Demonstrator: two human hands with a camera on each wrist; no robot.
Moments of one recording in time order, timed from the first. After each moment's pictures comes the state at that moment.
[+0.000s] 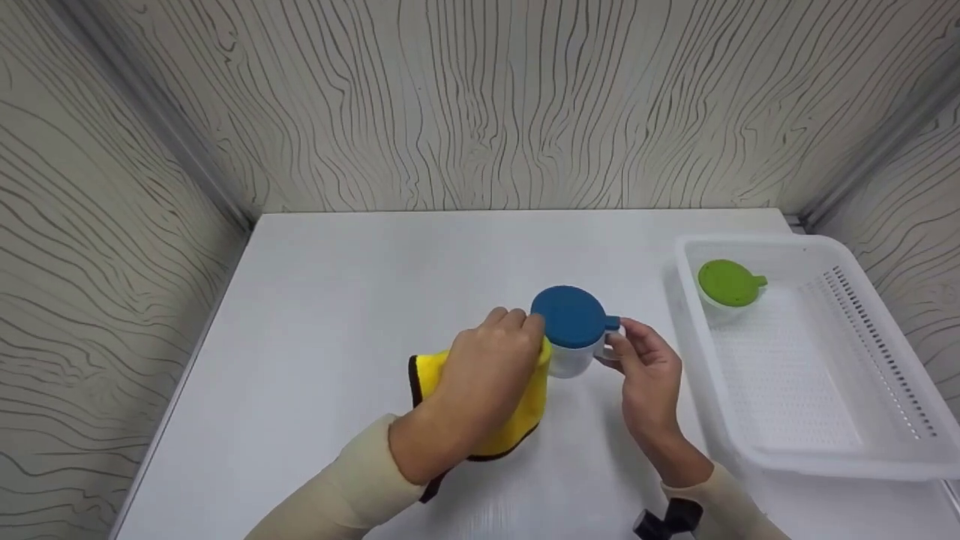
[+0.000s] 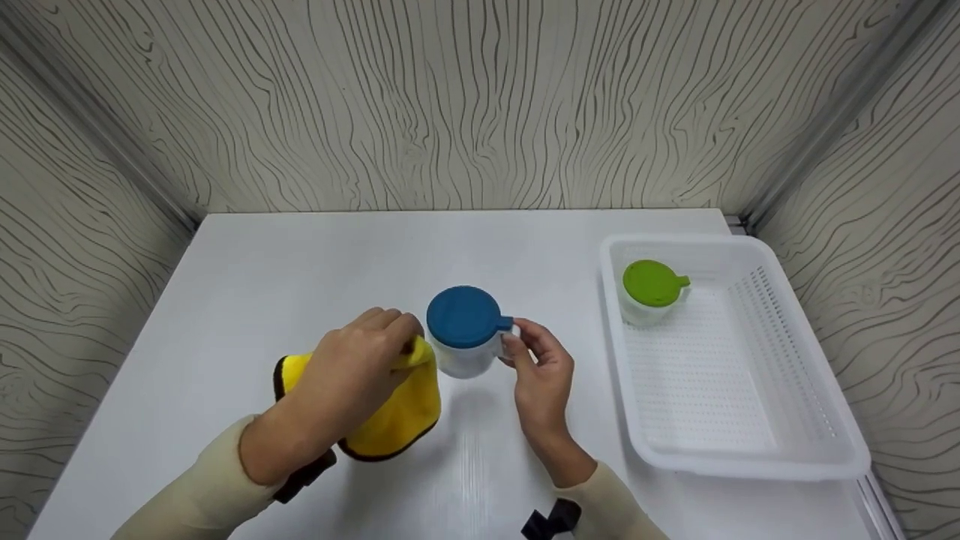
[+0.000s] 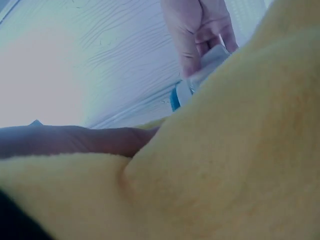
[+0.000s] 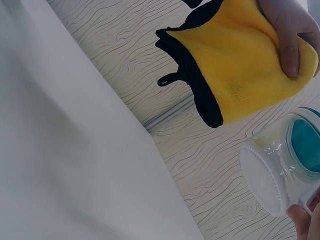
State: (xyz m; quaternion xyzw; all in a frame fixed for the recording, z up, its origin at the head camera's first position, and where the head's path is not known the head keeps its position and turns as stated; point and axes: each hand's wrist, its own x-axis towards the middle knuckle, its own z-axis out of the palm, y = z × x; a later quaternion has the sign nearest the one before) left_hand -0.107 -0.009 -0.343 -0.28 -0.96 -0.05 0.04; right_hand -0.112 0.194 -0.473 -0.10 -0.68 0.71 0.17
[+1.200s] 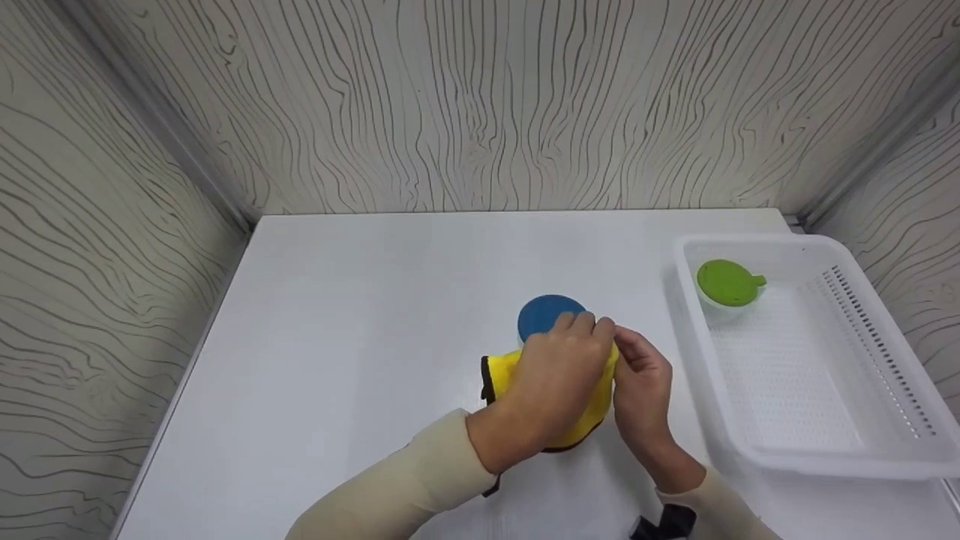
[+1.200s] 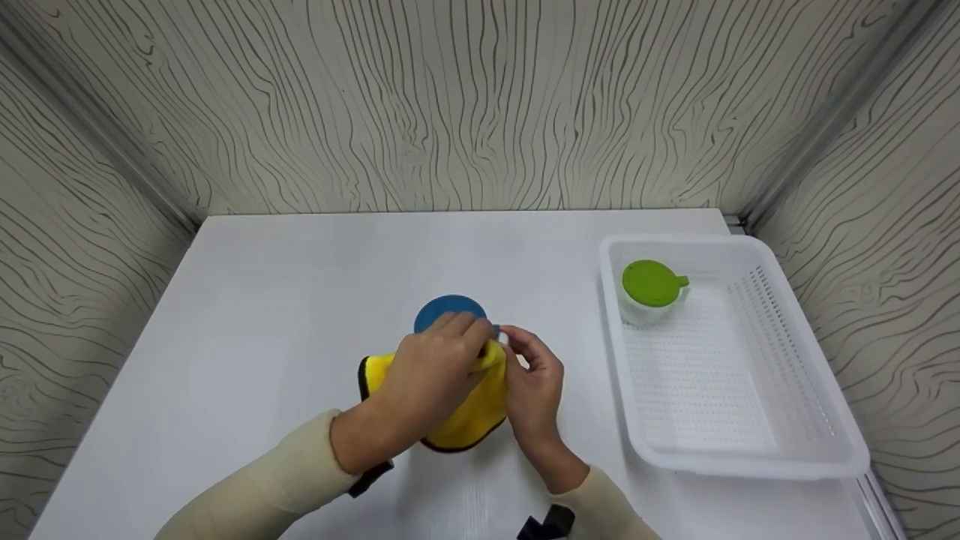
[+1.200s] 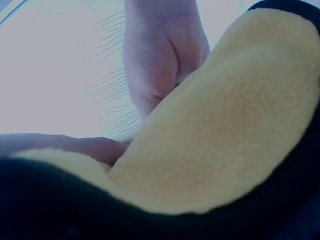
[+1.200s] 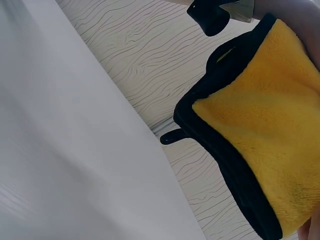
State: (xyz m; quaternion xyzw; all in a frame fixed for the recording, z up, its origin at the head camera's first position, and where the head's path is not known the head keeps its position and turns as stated) left_hand -0.111 0.052 -0.371 -0.33 -0.94 -0.02 0.09; right_hand -0.106 0.191 -0.480 -0.04 -0.67 0.72 0.18
